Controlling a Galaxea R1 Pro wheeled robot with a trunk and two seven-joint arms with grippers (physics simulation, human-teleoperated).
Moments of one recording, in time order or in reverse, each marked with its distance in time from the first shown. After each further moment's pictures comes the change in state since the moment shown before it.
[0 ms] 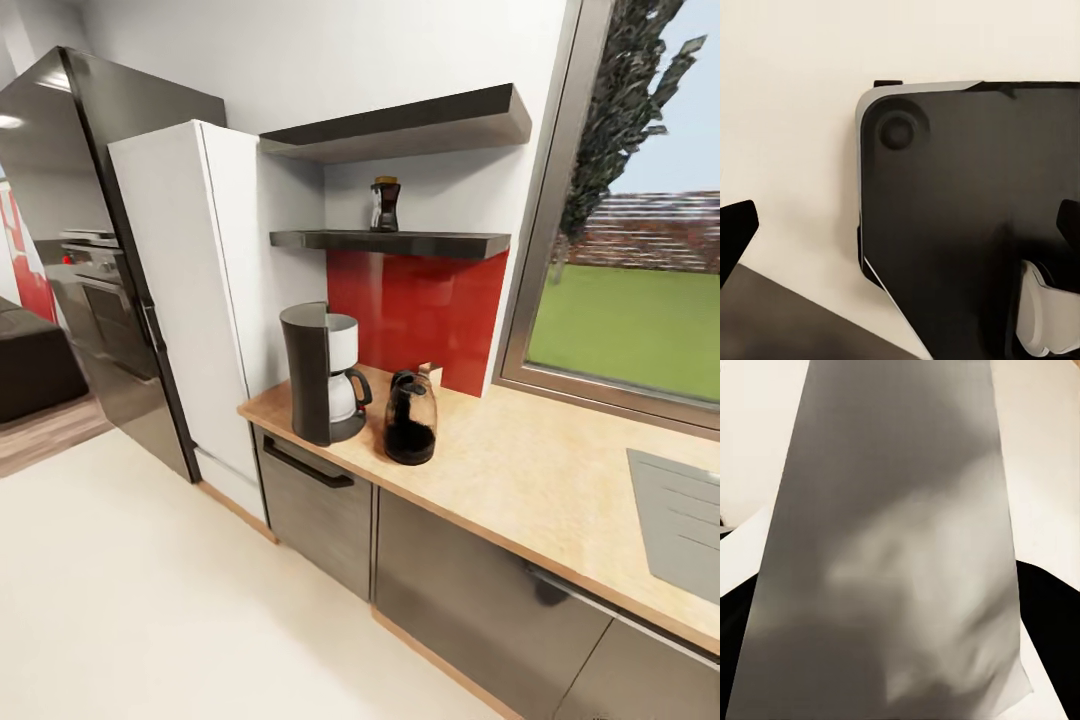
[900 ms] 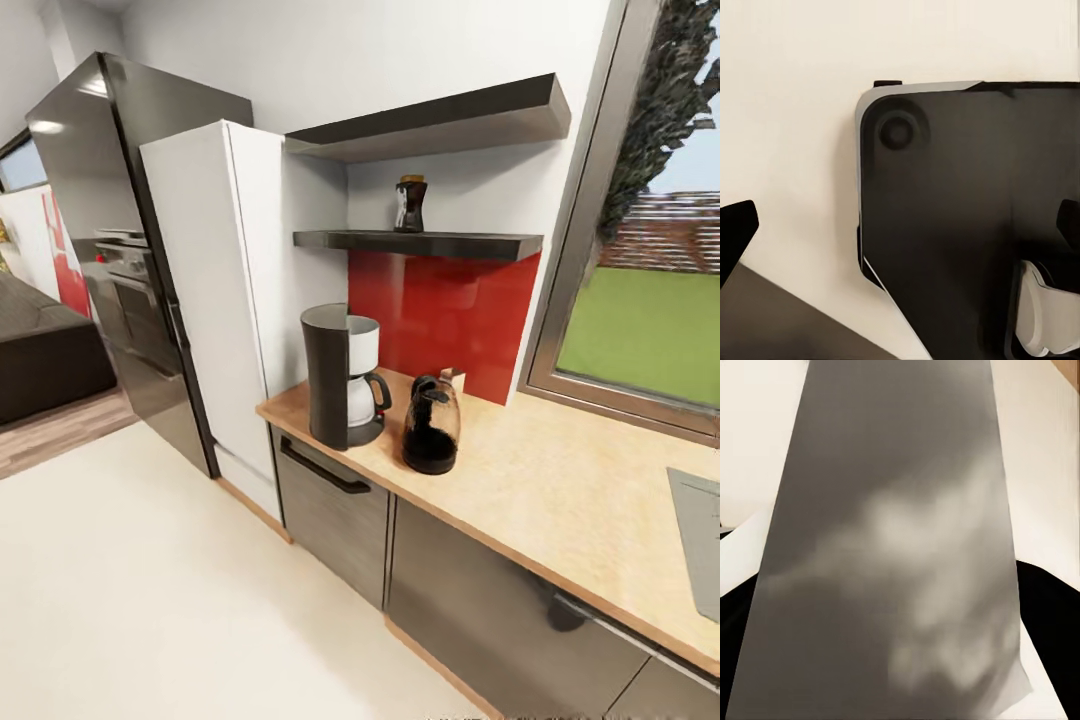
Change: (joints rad) left arm 0.000 0.000 0.001 0.000 0.000 0.000 0.000; right arm 0.000 -0.003 -0.003 0.001 -0.003 0.000 -0.001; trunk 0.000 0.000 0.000
